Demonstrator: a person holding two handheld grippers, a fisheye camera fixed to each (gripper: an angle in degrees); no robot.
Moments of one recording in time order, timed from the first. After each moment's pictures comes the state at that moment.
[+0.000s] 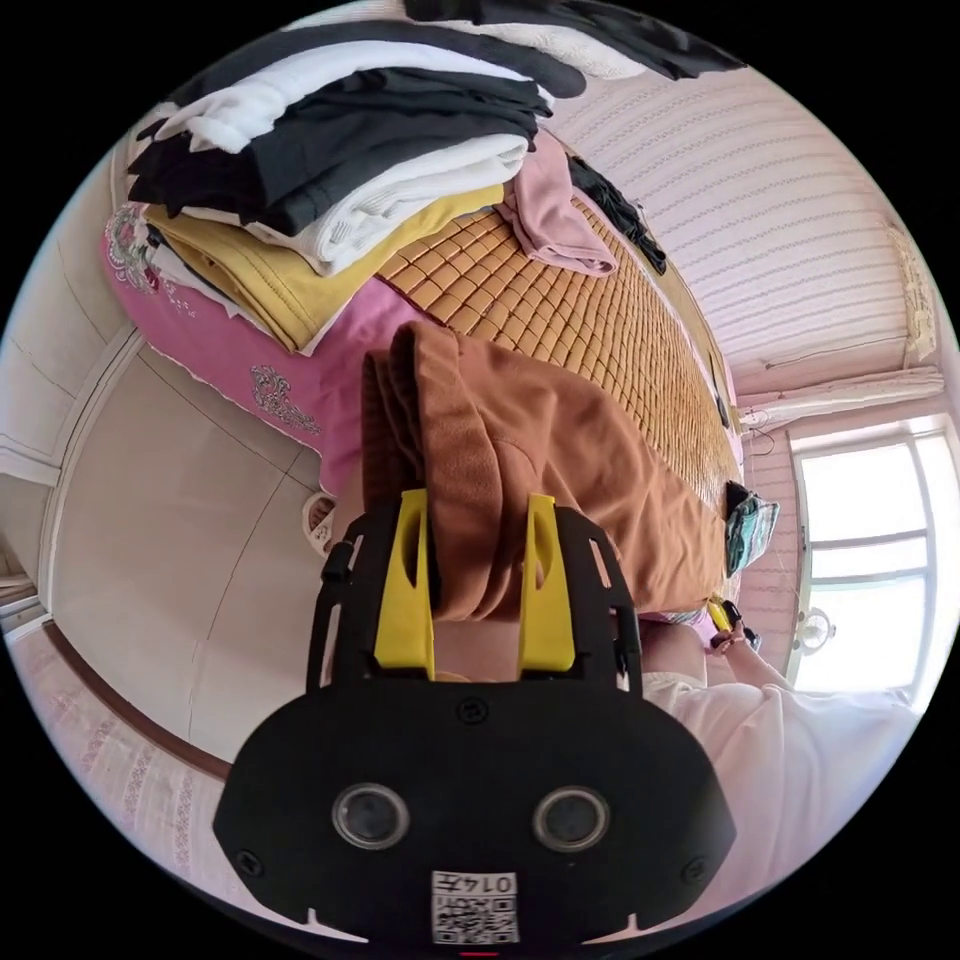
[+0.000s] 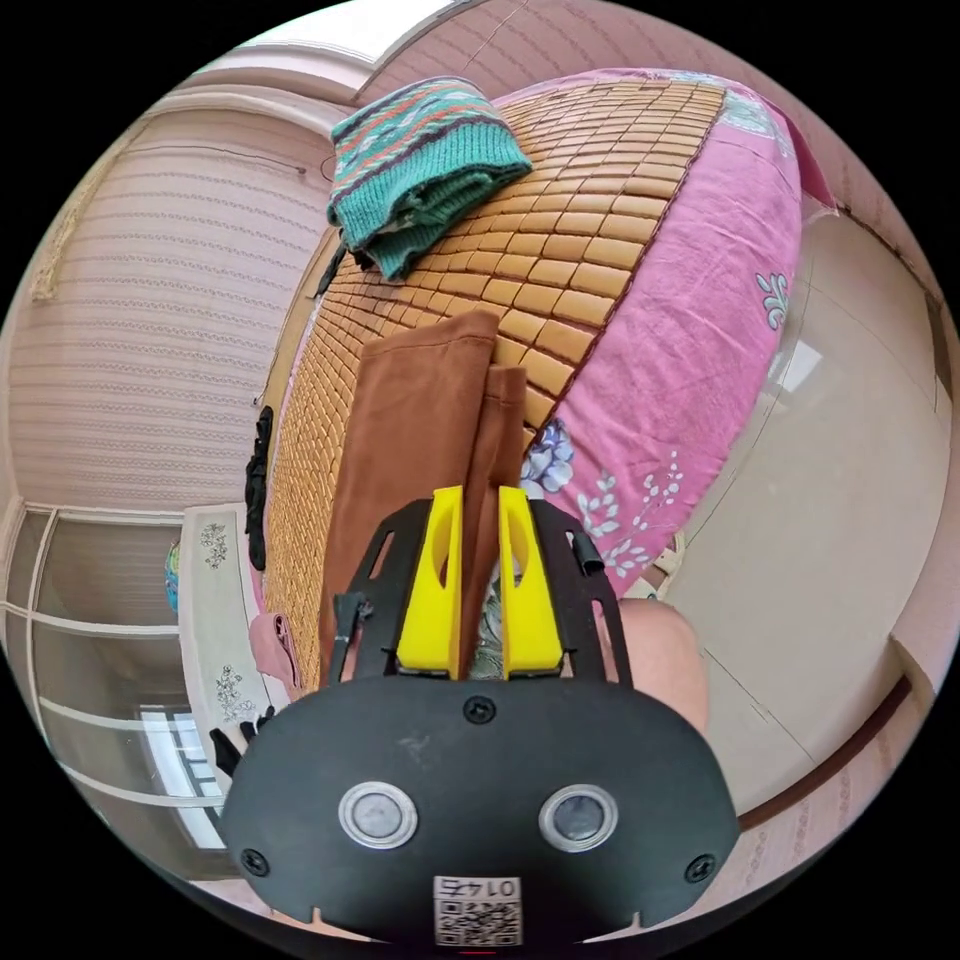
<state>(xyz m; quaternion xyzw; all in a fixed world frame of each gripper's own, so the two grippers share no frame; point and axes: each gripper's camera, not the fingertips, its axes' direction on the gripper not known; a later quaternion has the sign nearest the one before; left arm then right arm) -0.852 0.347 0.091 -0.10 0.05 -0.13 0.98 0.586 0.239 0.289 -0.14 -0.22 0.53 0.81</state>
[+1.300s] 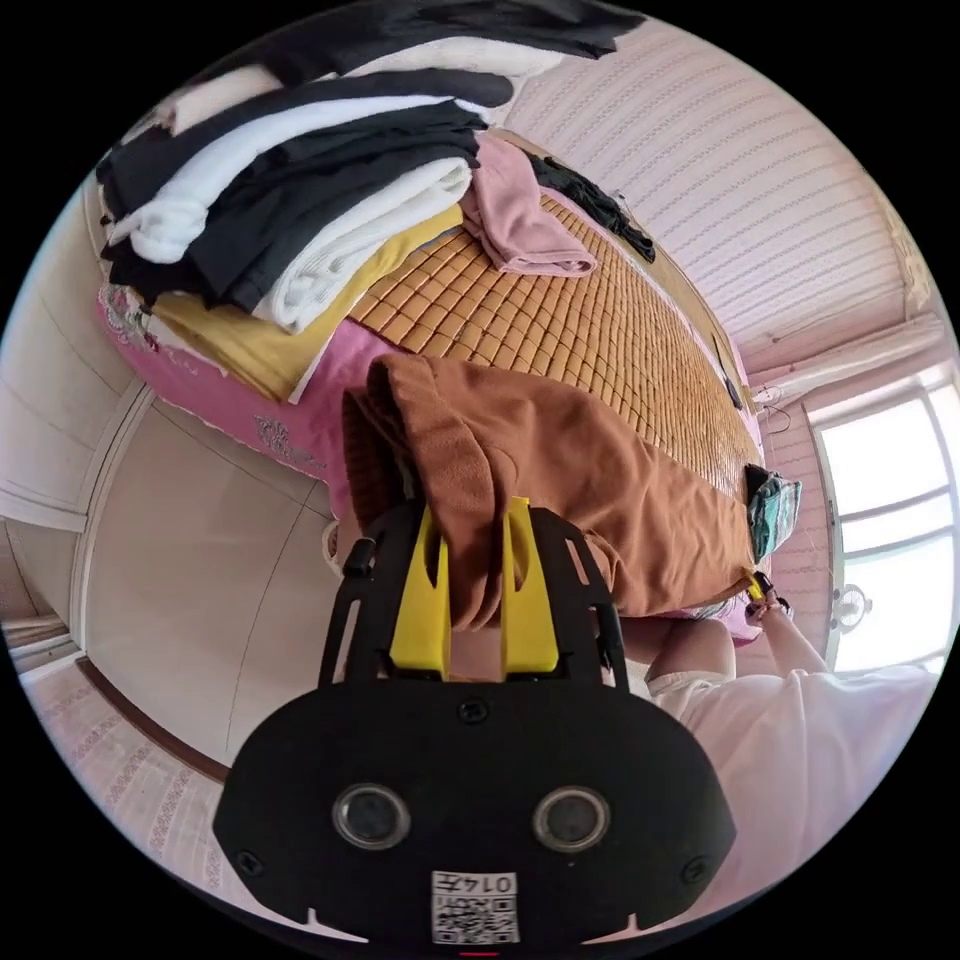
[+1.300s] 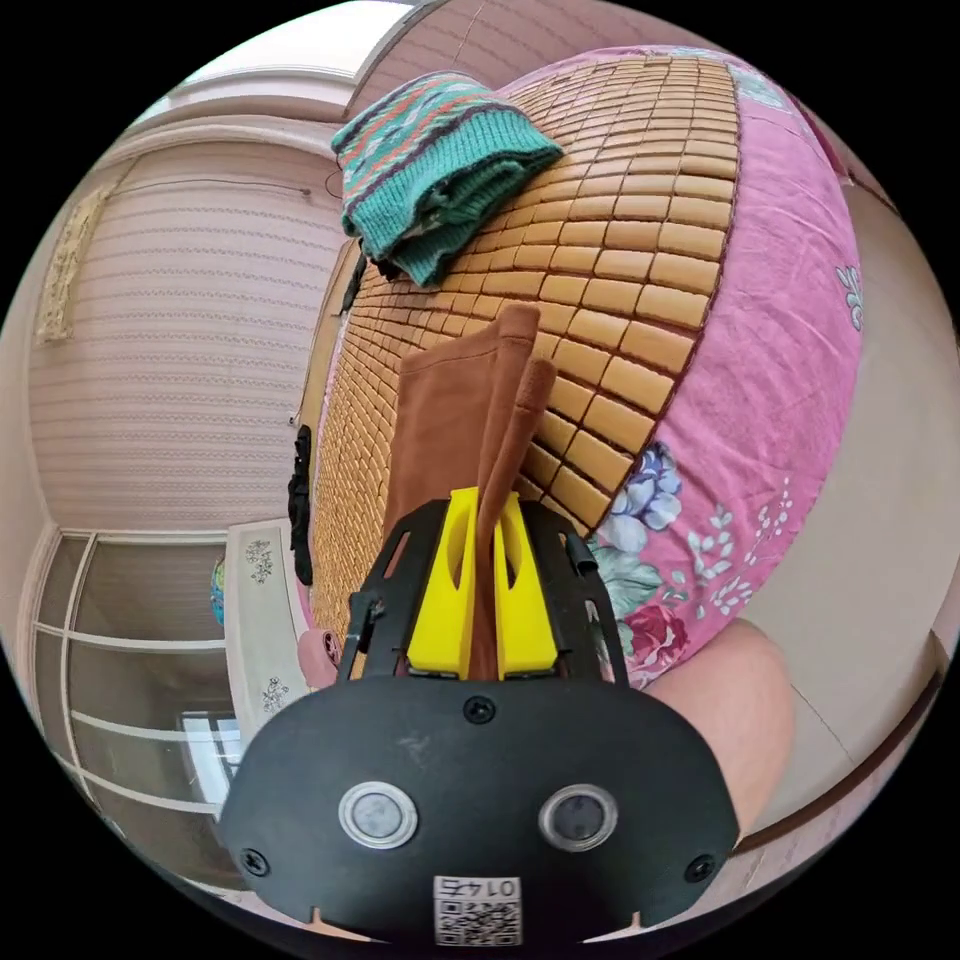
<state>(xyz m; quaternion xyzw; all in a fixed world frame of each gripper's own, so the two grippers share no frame) -0.733 0.280 0.095 -0.09 0.03 -0.07 0.99 0.708 0.252 0.264 -0.11 -0.28 0.52 0.80</state>
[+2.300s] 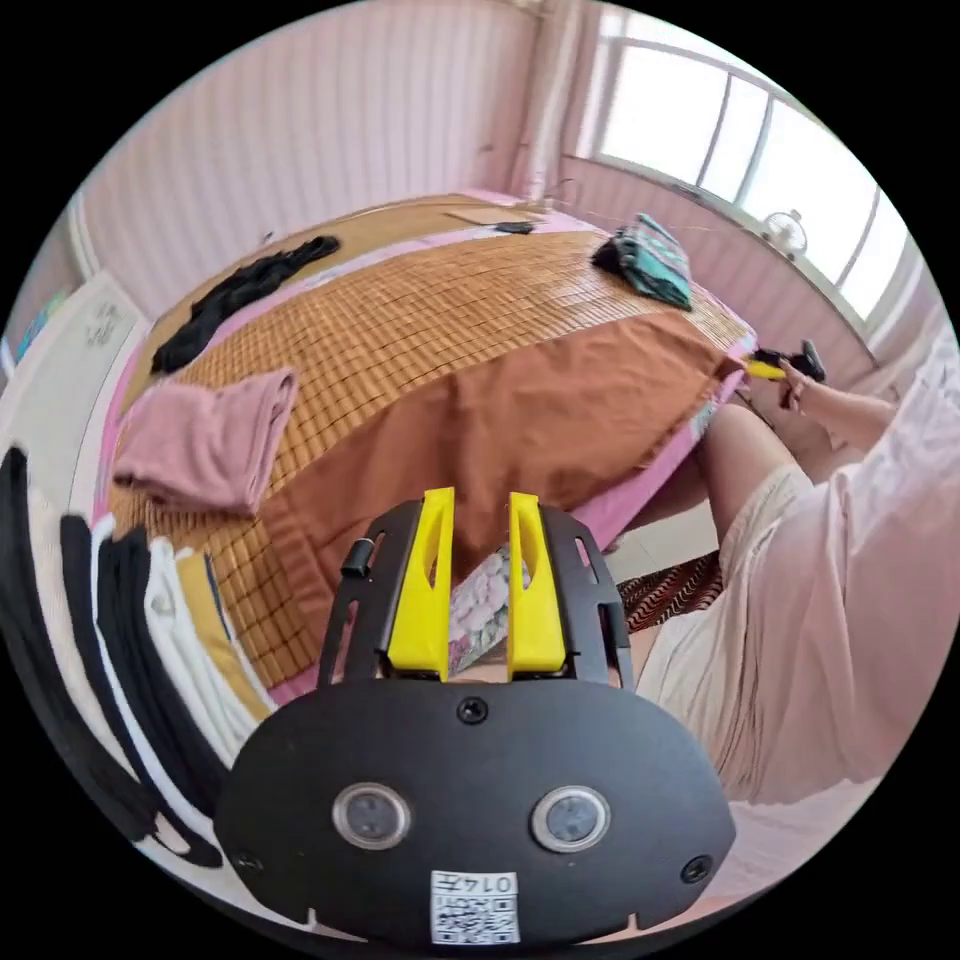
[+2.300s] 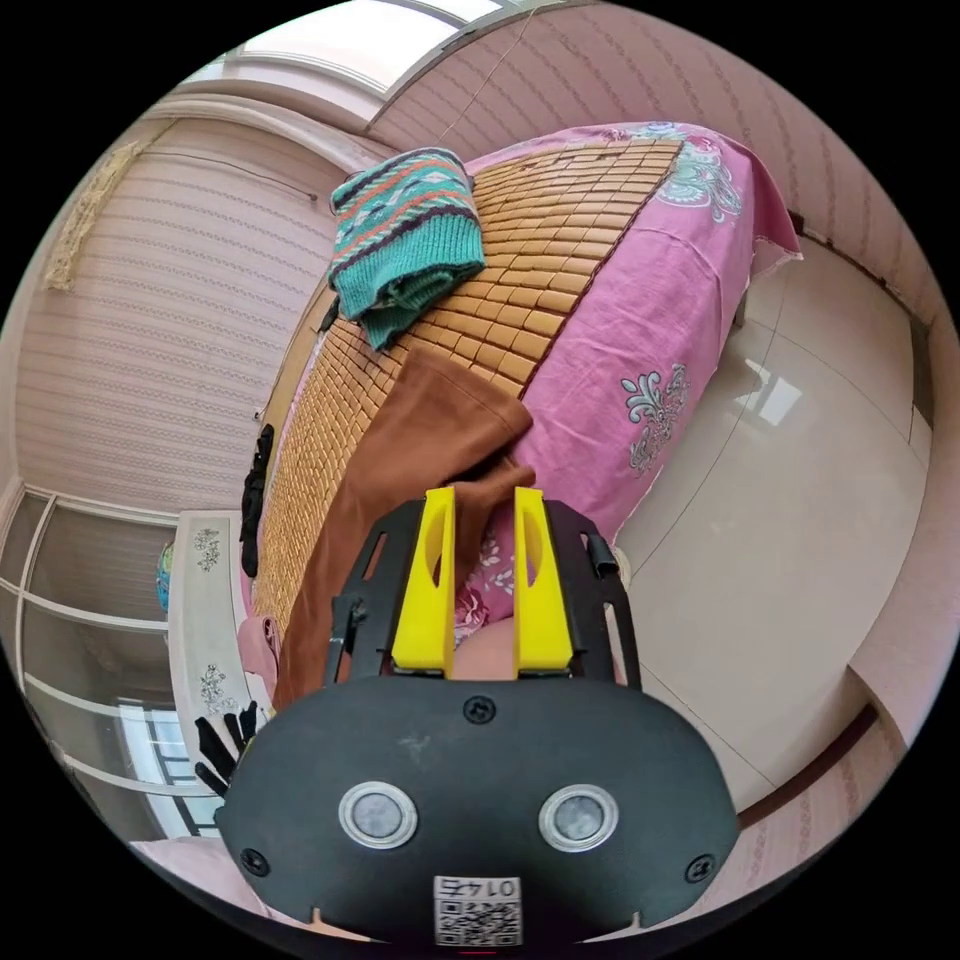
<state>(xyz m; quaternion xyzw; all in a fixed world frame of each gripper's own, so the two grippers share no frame) -0.402 0.191 0.165 -0.09 0.05 0.46 0.88 0.830 0.330 0.180 -0.13 -0.18 0.50 0.84</state>
